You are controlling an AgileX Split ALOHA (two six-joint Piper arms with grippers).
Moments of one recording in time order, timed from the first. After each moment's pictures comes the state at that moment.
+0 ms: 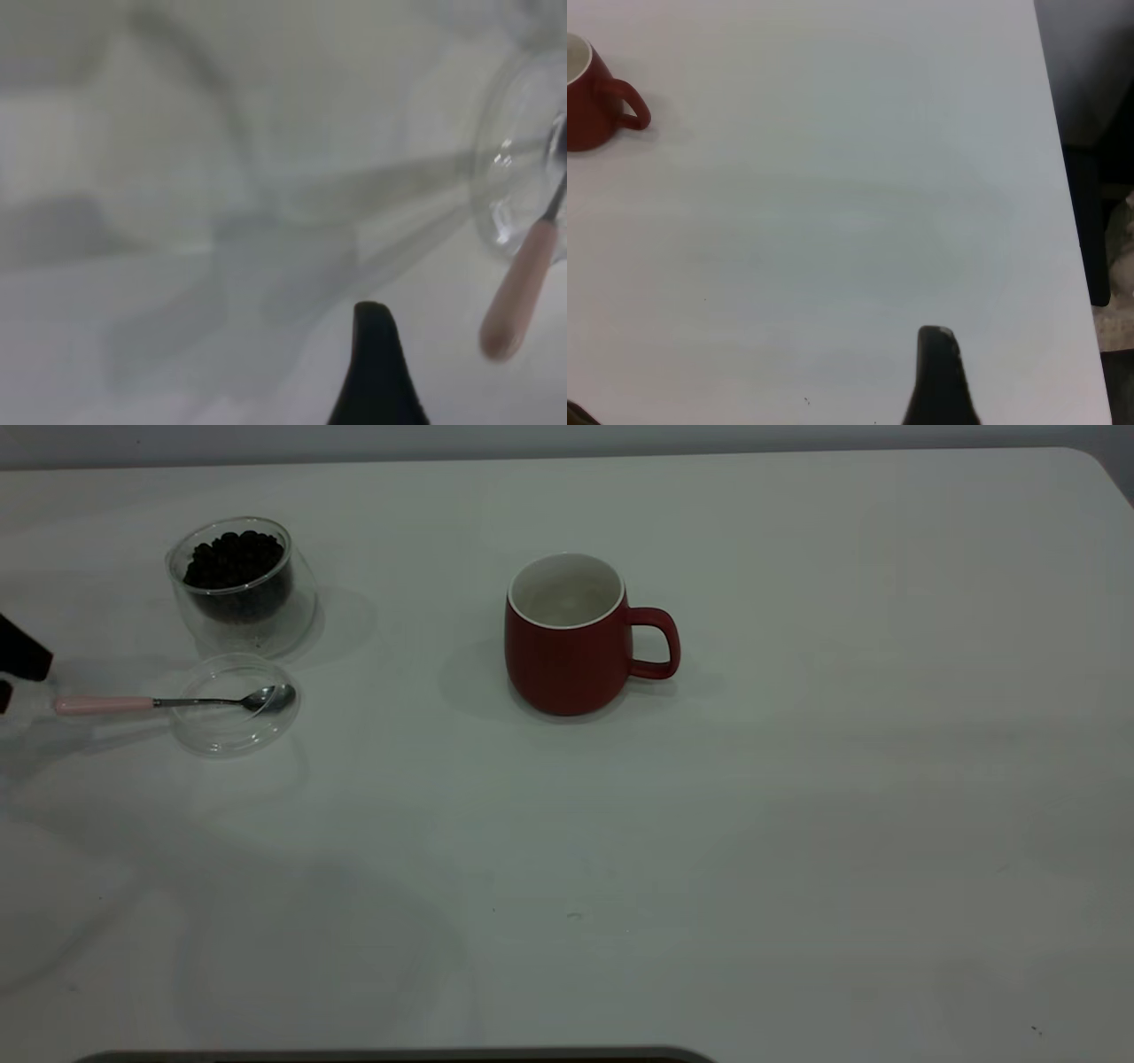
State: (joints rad) left arm 0.51 2.37 -1.32 -0.88 0.78 1.11; right arm 0.01 0.03 -0.47 0.01 1.12 -0.05
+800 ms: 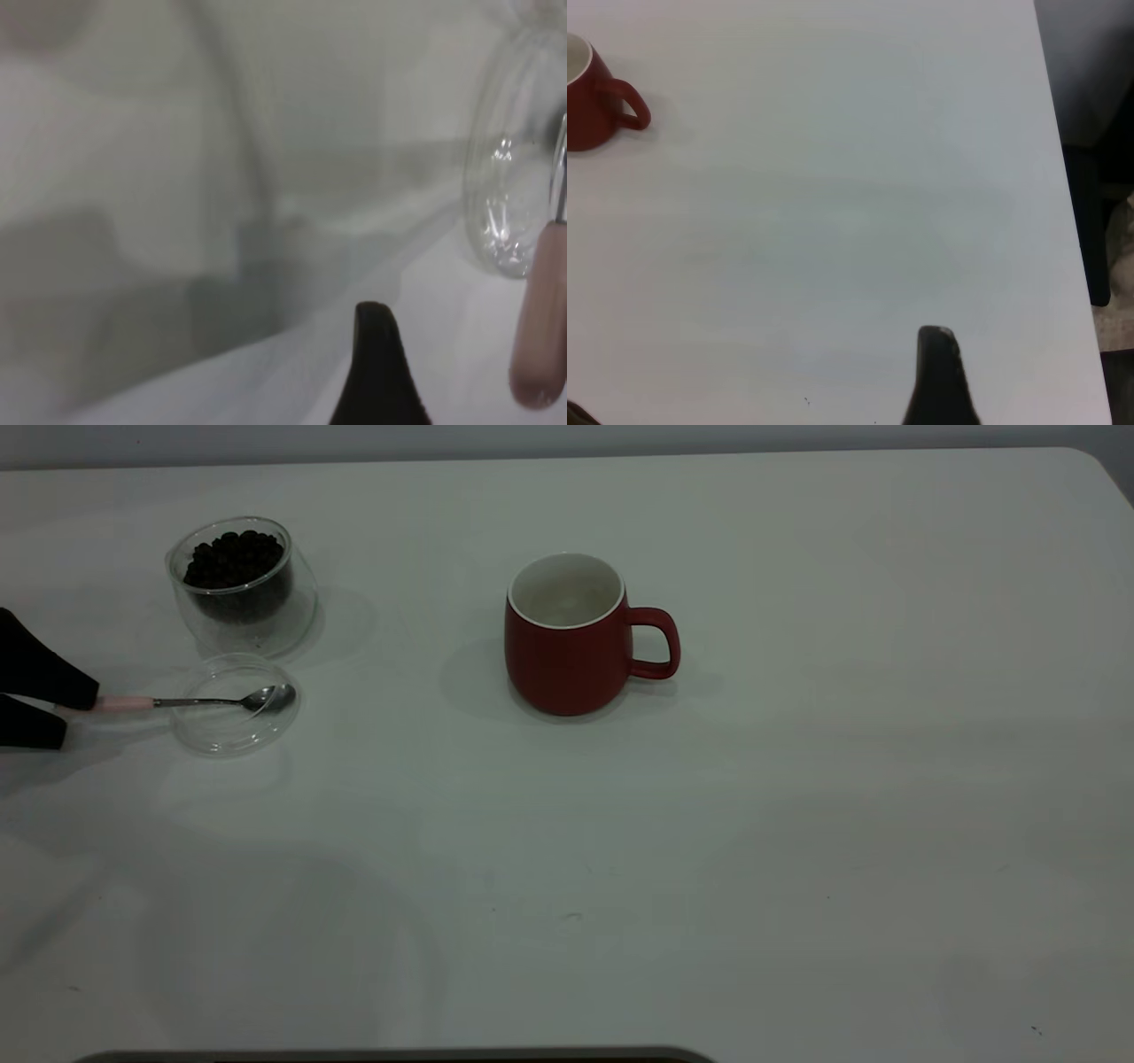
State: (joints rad) left arm 0.51 2.47 -1.32 -0.98 0.83 1.15; right arm 0.01 0.03 -0.47 0.01 1.12 -0.05
